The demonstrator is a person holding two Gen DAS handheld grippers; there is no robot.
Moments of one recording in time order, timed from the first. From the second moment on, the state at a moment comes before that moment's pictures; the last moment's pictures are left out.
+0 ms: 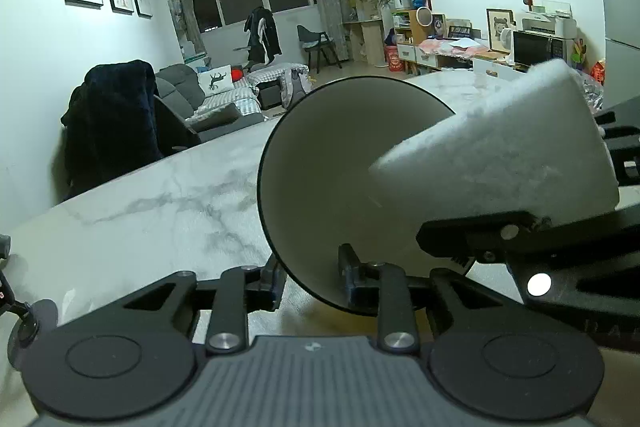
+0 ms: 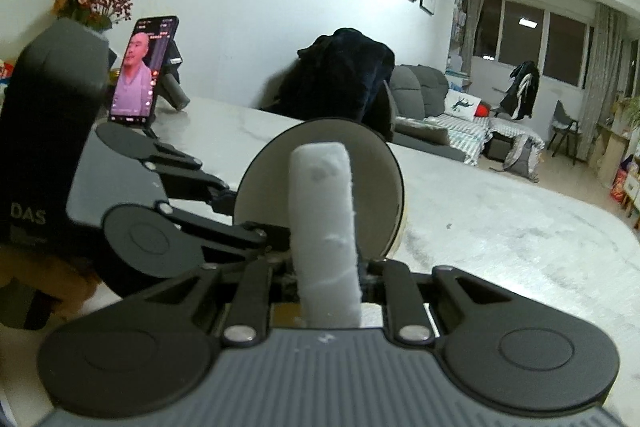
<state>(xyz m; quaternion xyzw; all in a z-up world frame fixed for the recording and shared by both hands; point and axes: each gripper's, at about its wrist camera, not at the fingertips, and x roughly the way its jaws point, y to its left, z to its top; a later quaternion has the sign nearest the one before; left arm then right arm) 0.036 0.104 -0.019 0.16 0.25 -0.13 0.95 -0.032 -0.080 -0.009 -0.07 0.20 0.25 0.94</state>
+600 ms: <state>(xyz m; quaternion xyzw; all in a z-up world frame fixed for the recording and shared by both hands) 0.035 0.099 -0.018 0.16 0.26 -0.13 0.94 0.010 -0.065 0.006 0.02 0.24 0.29 0.93</state>
